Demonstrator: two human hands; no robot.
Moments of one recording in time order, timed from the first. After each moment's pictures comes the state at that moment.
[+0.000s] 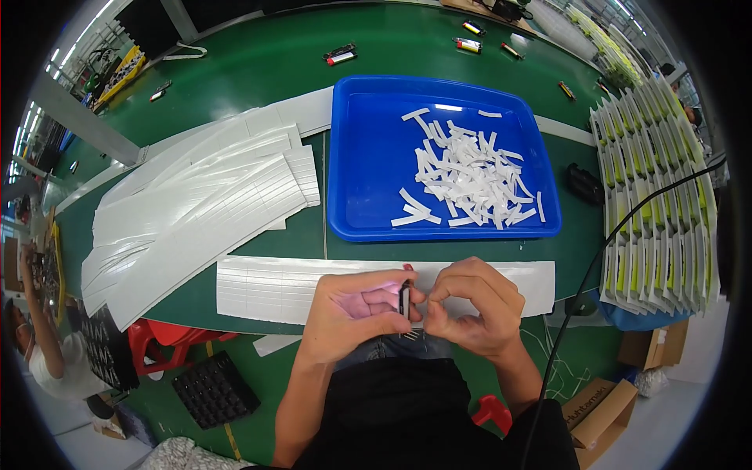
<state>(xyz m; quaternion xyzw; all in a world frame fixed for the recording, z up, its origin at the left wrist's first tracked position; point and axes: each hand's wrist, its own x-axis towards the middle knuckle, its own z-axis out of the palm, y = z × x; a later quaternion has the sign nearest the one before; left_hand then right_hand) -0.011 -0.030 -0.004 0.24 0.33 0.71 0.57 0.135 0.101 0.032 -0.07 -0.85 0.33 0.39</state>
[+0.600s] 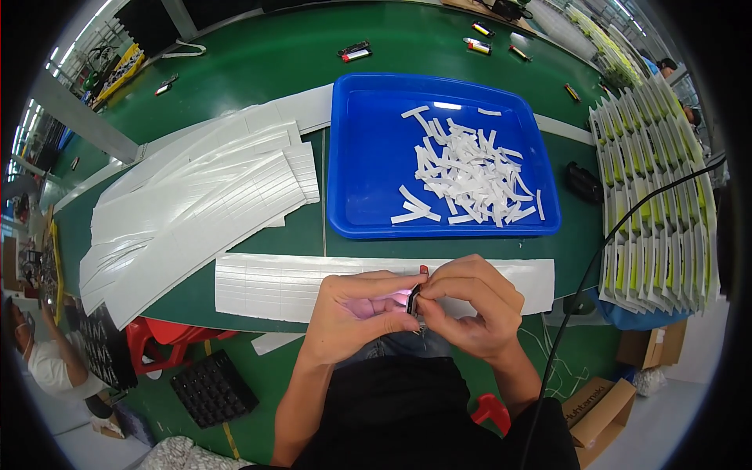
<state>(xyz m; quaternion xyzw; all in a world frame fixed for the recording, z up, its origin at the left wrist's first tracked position) -0.006 -0.029 -0.002 0.32 0.36 0.70 0.53 0.132 0.097 0.032 -0.06 -0.84 0.35 0.41</state>
